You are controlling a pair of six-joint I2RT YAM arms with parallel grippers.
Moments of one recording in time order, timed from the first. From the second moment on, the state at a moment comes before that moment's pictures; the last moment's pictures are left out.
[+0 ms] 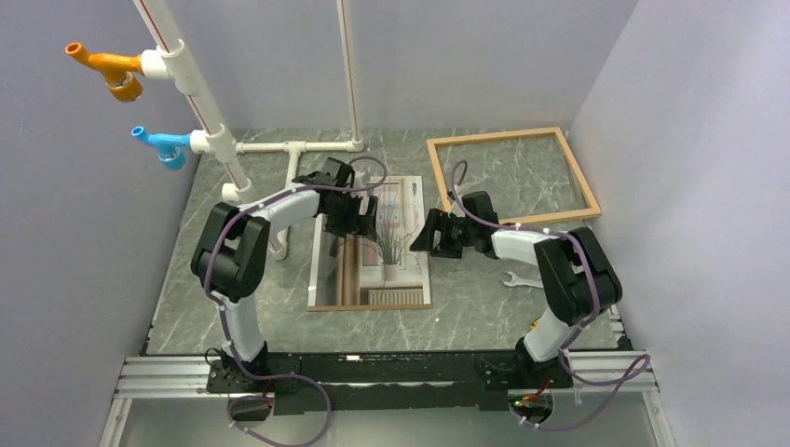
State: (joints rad) left arm -0.44 1.88 1.29 -0.51 0.30 -0.24; right arm 0.35 1.64 0.73 0.09 -0.54 0.57
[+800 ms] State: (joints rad) left arm -0.41 1.90 1.30 -0.53 0.30 -0.25; right arm 0.35 1.75 0.86 0.12 -0.57 0.63
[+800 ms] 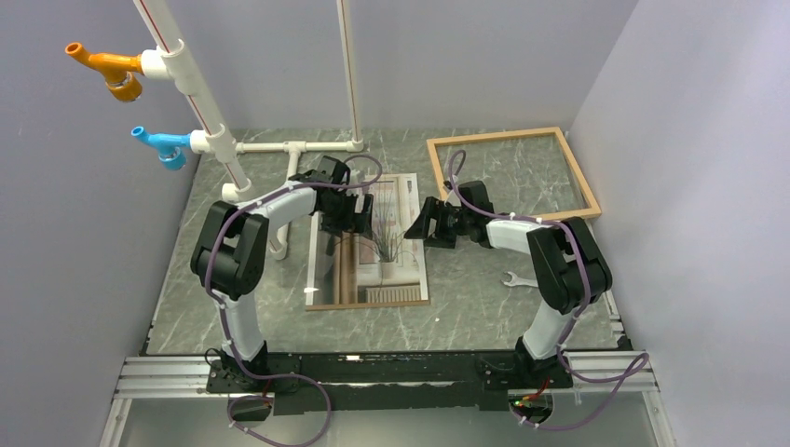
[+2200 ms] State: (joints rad) left arm -0.38 1.80 1.31 -0.56 0.15 -0.20; right arm 0.33 1.80 0.98 0.06 -0.57 0.64
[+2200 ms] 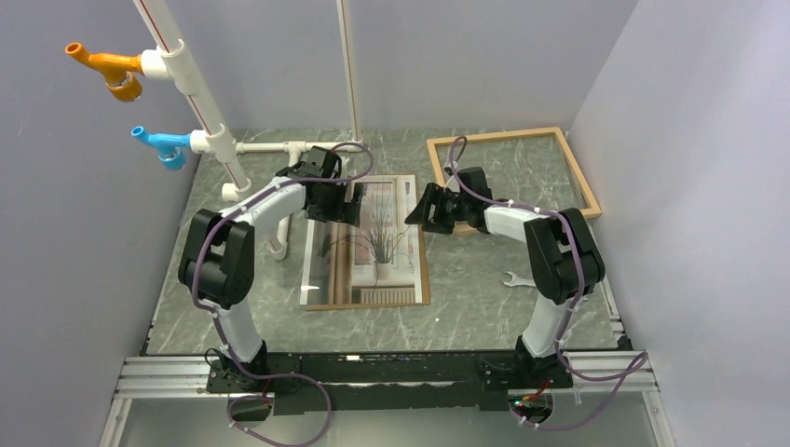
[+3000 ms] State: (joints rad) left arm -0.34 1.88 1.34 -0.64 -0.05 -0.12; right arm 0.39 1.69 0.74 0.17 -0.61 0.69
